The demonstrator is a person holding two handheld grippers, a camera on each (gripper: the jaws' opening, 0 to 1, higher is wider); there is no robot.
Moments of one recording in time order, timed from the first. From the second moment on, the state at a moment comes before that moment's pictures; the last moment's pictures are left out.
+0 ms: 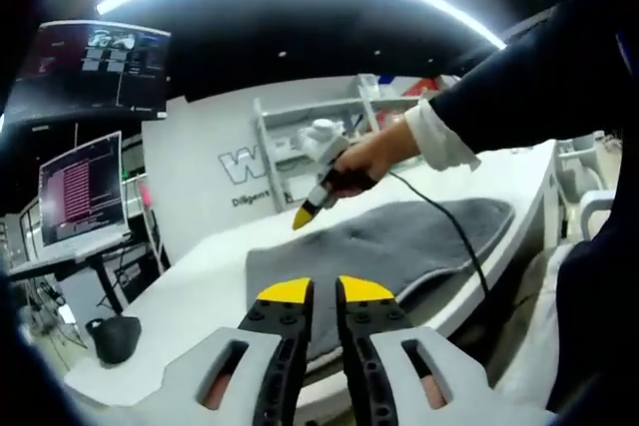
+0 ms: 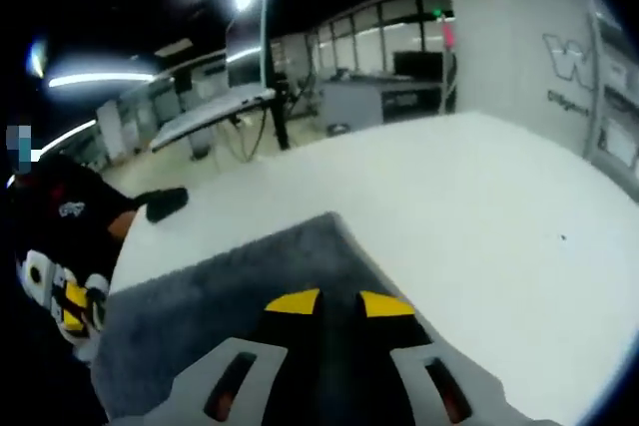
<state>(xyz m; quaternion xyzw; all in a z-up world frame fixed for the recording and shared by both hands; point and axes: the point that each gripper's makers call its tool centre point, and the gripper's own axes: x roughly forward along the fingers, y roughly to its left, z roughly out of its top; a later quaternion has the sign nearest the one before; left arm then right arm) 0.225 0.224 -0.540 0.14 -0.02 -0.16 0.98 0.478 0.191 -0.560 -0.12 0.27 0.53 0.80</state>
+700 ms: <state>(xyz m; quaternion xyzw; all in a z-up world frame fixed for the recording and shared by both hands) 0.234 0.161 -0.530 0.17 -0.02 -0.22 0.96 0.473 0.095 -0.562 -0.17 0.30 0.51 0.79</state>
